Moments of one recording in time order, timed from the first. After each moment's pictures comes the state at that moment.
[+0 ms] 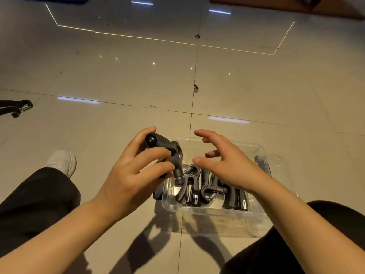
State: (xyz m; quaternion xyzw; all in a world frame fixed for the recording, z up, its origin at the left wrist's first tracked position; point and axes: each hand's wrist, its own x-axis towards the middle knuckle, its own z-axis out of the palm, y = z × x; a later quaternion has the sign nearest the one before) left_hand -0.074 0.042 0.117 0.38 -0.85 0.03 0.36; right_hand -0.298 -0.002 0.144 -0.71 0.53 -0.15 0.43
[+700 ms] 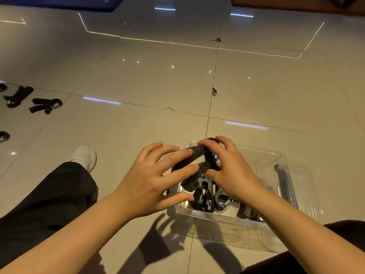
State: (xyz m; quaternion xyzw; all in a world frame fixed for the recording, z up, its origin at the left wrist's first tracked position) left_hand -0.067 0.043 0.102 0.41 -0.88 0.06 0.24; right_hand -0.277 -0.006 0.112 -0.77 0.54 -0.15 0.32
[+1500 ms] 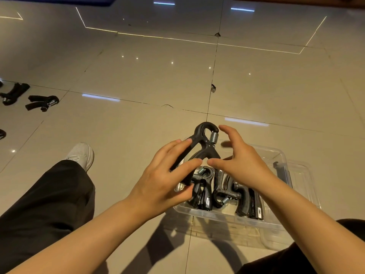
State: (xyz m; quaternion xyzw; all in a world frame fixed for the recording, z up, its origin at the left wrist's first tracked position) left_hand -0.097 0.042 0.090 0.47 -0.83 -0.06 0.29; right_hand -0.295 -0.021 0.121 -0.68 0.60 -0.16 0.39
